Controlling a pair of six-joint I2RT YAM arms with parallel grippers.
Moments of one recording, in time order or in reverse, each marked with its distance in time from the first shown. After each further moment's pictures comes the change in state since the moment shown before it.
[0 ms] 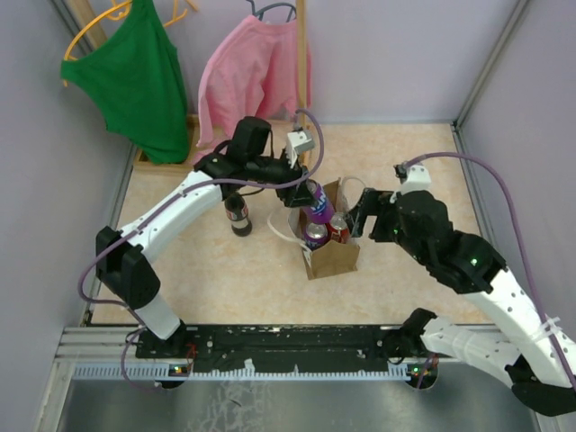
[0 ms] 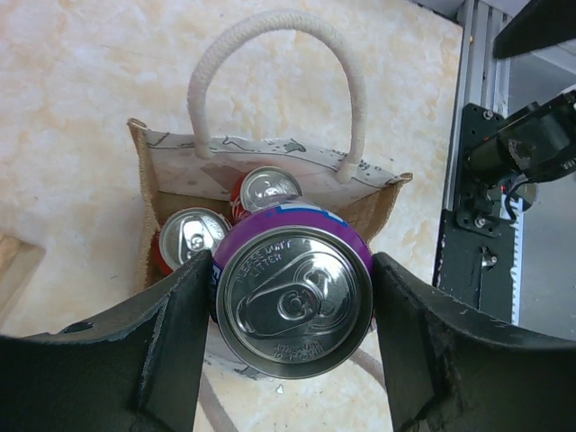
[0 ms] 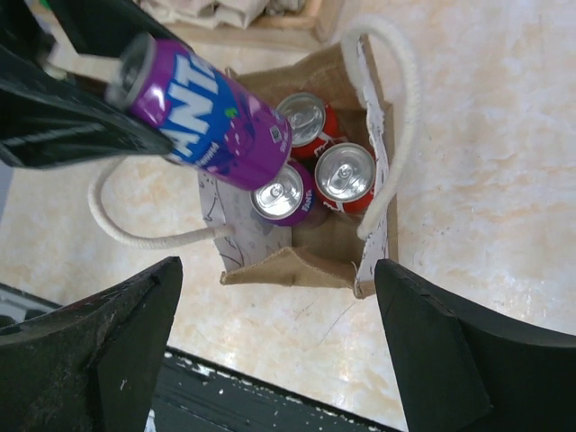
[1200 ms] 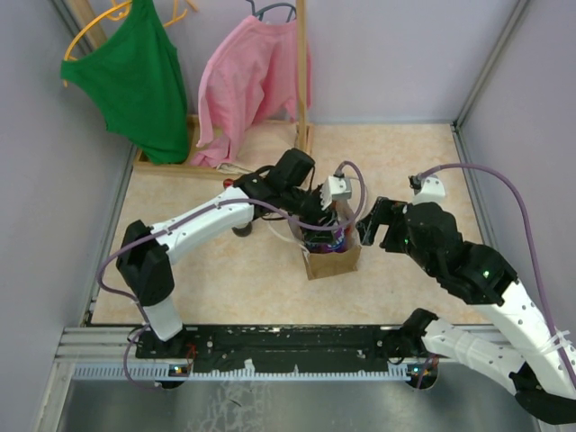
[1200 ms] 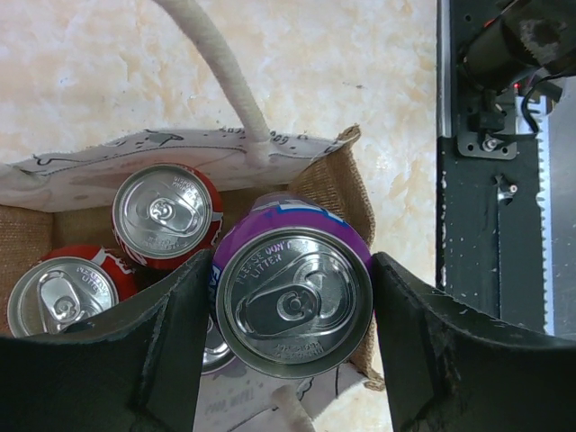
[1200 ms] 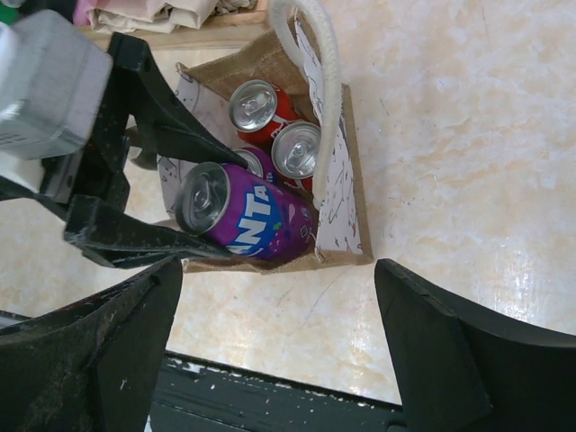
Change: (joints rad) left arm -0.225 0.095 -0.040 -0.053 -0.090 0.188; right arm 0.000 -0.099 -0.034 -0.106 0.082 0.079
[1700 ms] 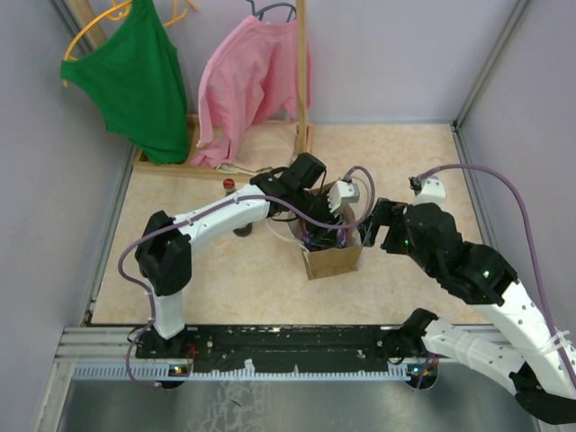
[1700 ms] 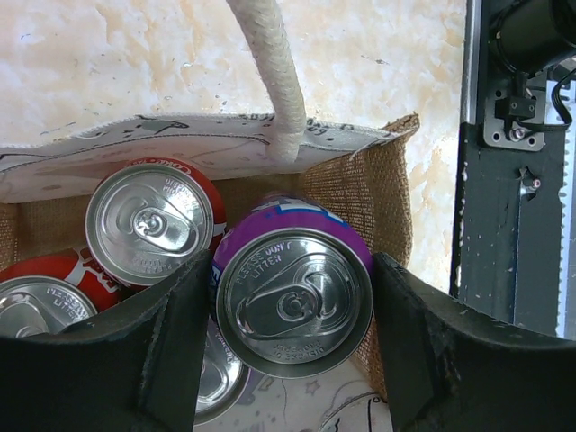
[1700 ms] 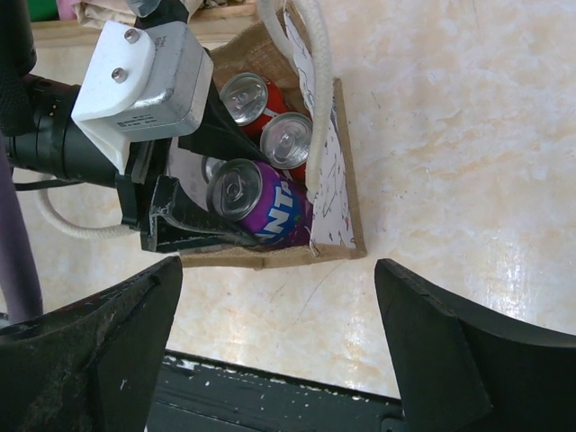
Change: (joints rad) left arm -0.005 0.138 0.060 -0.035 -0.022 0.004; right arm 0.000 0.000 0.000 -0.023 0.008 0.005
